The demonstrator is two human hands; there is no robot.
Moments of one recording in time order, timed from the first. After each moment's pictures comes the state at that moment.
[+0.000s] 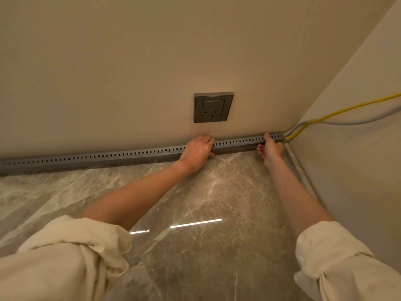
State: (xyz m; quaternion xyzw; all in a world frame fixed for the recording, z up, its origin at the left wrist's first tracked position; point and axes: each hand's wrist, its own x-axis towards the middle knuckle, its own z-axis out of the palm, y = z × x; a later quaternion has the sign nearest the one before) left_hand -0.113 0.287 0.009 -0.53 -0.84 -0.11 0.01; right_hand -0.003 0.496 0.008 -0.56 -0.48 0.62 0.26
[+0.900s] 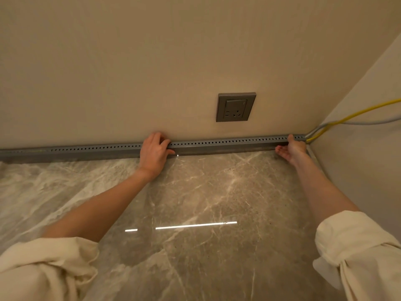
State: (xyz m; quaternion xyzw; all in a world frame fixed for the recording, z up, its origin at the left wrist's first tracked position) left_hand -0.159 0.129 0.010 -0.34 -0.92 -0.13 0.10; right_hand 0.000 0.501 0.021 -0.54 -0.50 0.65 0.19
